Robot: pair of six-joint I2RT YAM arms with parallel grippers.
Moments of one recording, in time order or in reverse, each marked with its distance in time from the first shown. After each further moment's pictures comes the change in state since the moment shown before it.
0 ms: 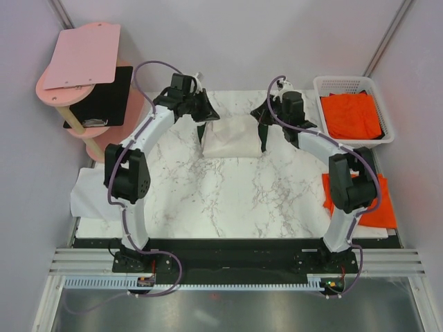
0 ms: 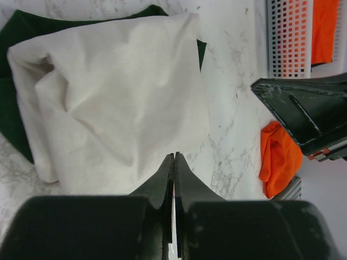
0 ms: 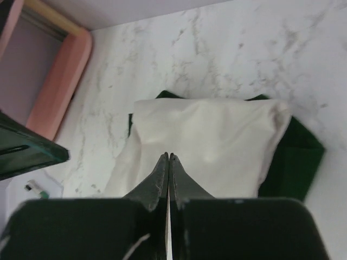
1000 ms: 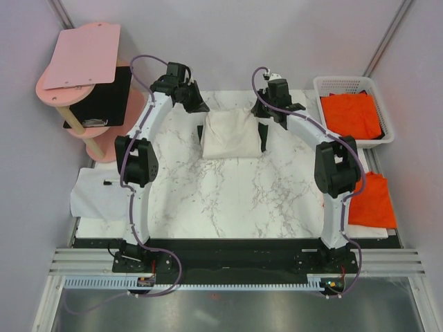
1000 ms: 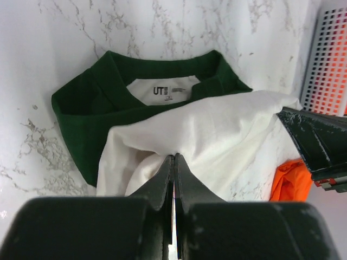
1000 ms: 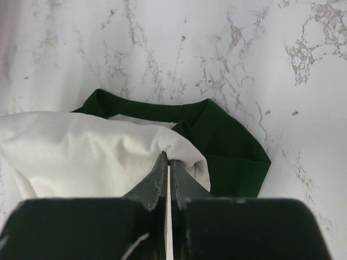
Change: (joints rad) left arm 0.073 0.260 0.412 -0.247 -0.042 -0.028; right arm 0.029 0.218 0.392 -0.383 0.154 -0.165
